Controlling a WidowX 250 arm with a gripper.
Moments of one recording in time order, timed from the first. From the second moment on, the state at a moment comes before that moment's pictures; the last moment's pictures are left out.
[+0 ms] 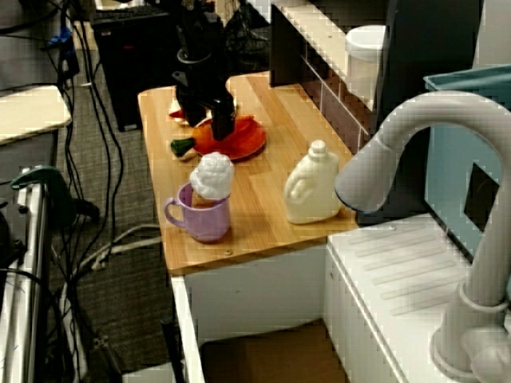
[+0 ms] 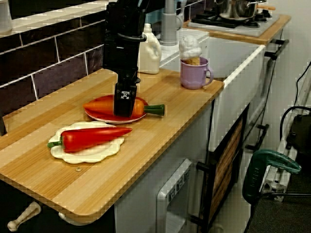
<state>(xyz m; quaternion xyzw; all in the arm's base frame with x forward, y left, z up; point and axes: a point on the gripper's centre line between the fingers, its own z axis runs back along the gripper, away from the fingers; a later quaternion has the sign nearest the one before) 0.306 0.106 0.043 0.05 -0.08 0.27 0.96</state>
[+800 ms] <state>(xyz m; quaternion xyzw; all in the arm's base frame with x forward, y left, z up) 0.291 0.122 0.092 -0.05 -0.01 0.31 0.95</state>
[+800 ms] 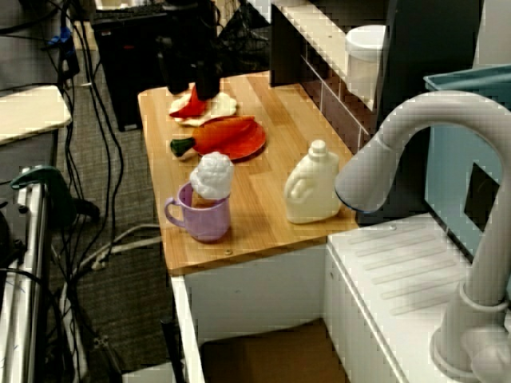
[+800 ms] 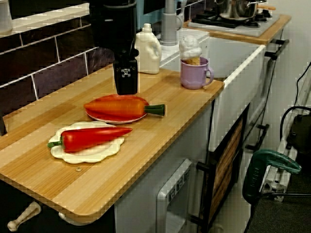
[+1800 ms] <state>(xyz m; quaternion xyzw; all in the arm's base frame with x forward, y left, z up) 0.275 0.156 0.082 -0.01 -0.09 0.36 0.93</state>
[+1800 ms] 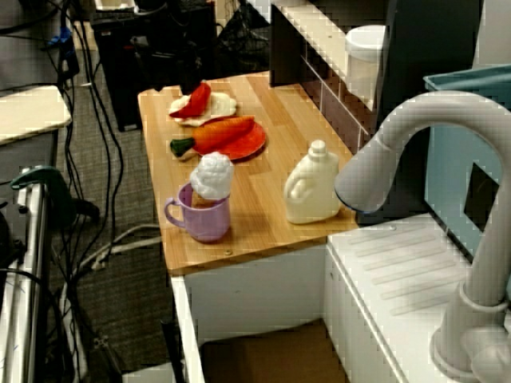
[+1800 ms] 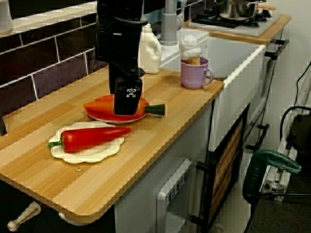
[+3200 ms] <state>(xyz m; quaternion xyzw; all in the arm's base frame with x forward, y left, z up) 0.301 0.180 0.055 0.06 -0.14 0.38 0.91</state>
